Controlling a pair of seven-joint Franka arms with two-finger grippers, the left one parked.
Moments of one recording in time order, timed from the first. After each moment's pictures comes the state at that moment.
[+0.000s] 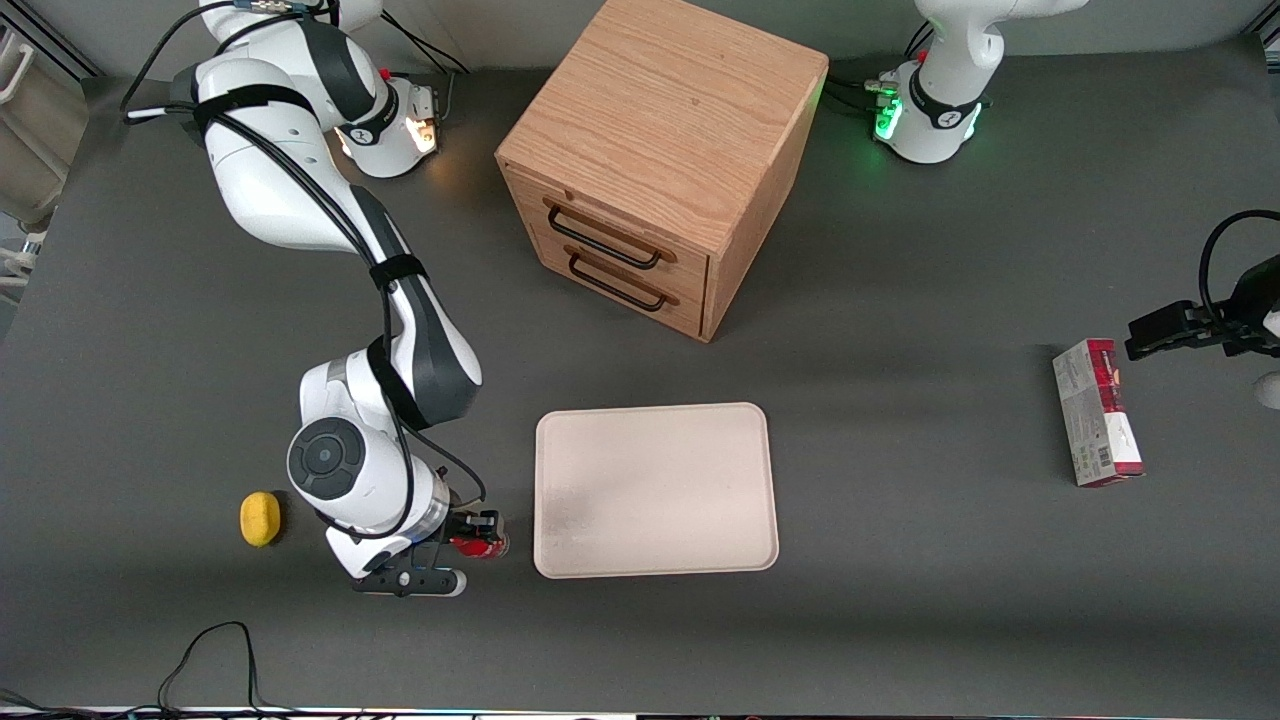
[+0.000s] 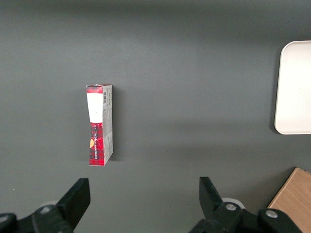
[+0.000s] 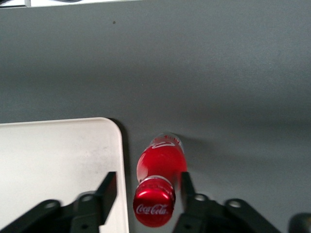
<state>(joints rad) 0.33 0.94 -0.01 -0.95 0.01 2.01 0.37</state>
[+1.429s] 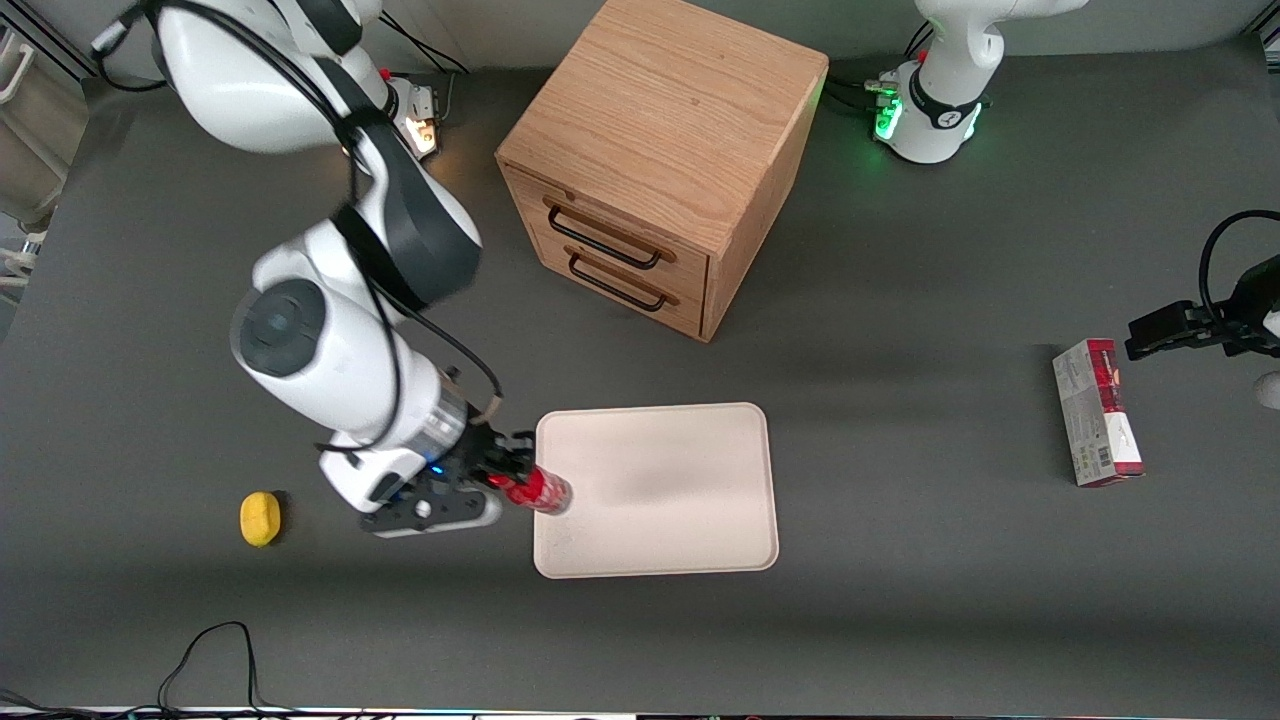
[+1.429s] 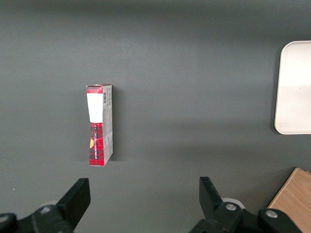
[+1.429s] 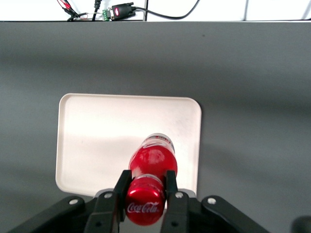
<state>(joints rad) 0.35 0.81 0.16 -0.88 0.00 1.89 0.38</state>
